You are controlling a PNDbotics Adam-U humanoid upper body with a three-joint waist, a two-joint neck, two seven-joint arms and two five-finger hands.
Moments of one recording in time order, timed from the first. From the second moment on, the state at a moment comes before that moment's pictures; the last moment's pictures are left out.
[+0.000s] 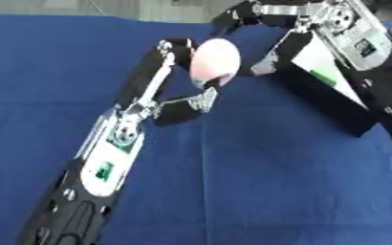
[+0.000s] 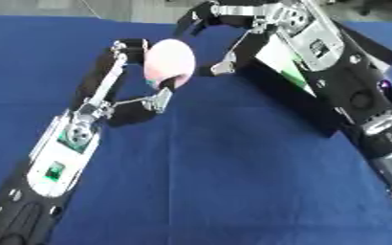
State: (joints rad) left arm -0.88 -0.12 -0.37 -1.29 -0.62 -0.27 0.00; right arm -0.89 -0.69 0.22 -1.35 0.03 -0.36 0.81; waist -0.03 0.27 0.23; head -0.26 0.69
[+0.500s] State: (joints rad) left arm -0.88 -0.13 -0.37 -1.29 -0.62 -0.27 0.01; right arm -0.89 -0.69 0.23 -1.37 -0.01 -0.33 0.85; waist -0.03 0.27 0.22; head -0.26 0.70
